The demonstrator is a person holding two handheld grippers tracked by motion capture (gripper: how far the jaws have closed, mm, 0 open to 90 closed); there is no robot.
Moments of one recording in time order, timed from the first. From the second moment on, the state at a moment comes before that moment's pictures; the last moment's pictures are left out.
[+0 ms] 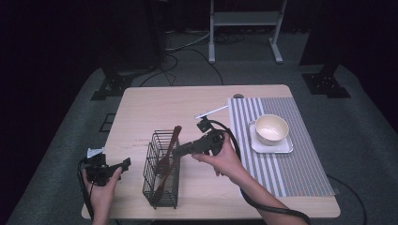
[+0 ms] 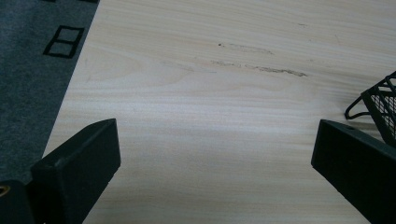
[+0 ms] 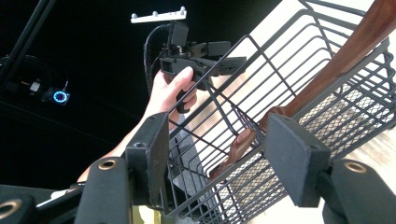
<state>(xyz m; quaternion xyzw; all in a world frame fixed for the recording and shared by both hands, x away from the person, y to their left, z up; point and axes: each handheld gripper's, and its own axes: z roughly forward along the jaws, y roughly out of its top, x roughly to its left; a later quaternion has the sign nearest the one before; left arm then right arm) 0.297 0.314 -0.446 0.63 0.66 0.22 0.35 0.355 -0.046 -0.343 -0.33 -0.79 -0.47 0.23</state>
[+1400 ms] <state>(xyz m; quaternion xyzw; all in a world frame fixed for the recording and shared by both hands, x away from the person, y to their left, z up) 0.296 0.317 -0.446 0.62 0.66 0.22 0.35 0.357 -0.035 -0.347 -0.33 -0.80 -0.44 0.24</state>
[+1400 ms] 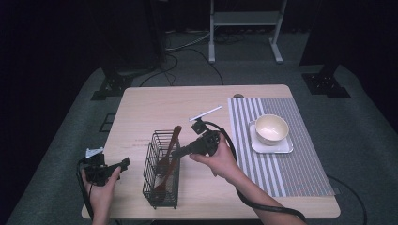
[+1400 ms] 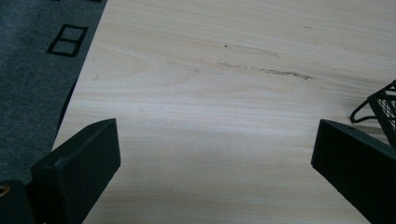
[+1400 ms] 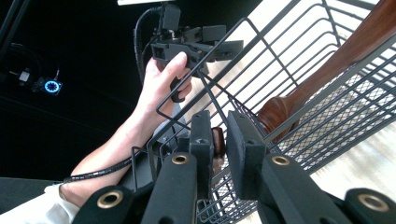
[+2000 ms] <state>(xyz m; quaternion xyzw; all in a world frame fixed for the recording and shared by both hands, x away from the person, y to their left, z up) 0.296 0.317 -0.445 0.62 0.66 0.23 0.35 0.367 -0.056 -0.315 -0.34 -0.79 -0.46 0.21</state>
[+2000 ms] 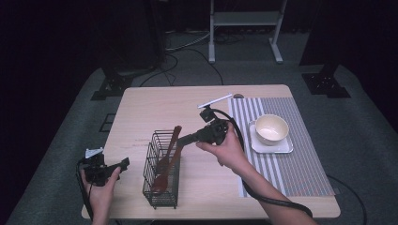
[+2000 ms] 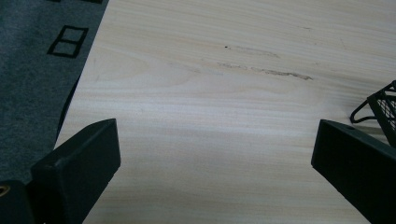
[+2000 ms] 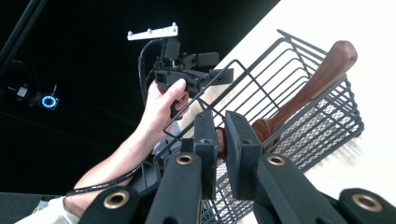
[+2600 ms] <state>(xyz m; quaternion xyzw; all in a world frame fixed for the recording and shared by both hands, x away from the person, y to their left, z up) 0.296 0.316 -0.445 0.62 0.66 0.23 0.35 0.373 -0.069 -0.304 -0.35 -0.78 -0.47 0.22</state>
